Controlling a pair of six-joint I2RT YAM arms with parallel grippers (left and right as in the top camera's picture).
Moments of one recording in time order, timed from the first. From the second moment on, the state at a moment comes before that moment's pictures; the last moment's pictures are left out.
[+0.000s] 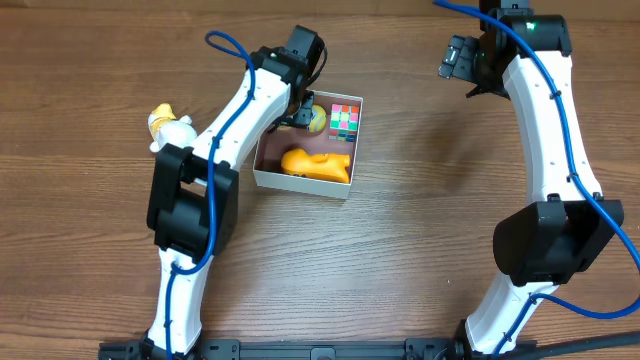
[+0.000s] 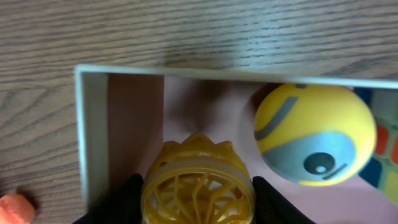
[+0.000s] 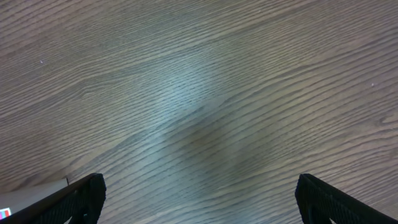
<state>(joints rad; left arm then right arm) -0.42 2.26 1.94 -1.02 -0.17 -0.32 0.05 2.01 2.05 -1.21 0.22 0.39</state>
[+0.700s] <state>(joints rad) -0.42 2.28 1.94 -1.00 -0.17 -0.32 0.05 2.01 2.05 -1.21 0.22 0.39</state>
